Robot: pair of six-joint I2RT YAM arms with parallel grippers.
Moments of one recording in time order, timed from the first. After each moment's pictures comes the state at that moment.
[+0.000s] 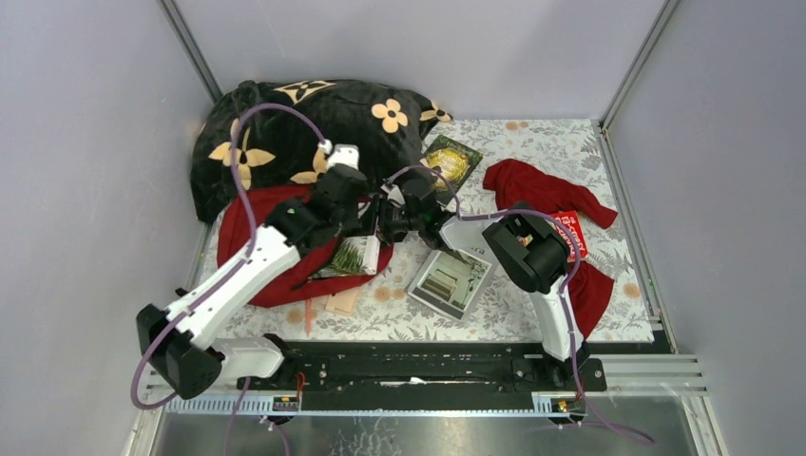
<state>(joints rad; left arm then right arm) -0.66 1.28 1.18 -0.73 -0.45 -0.40 0.75 2.14 1.24 0.56 -0.70 1.34</state>
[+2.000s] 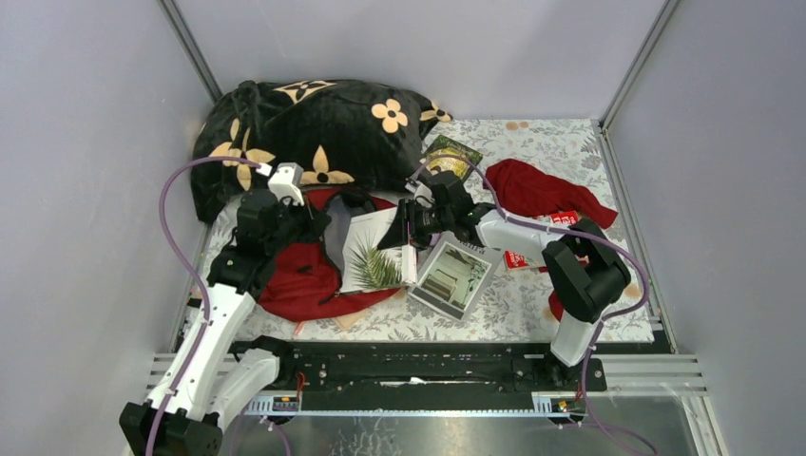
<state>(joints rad) -0.22 0.86 0.82 -0.40 0.23 -0.28 0.68 1.80 1.10 0.06 -0.72 0.92</state>
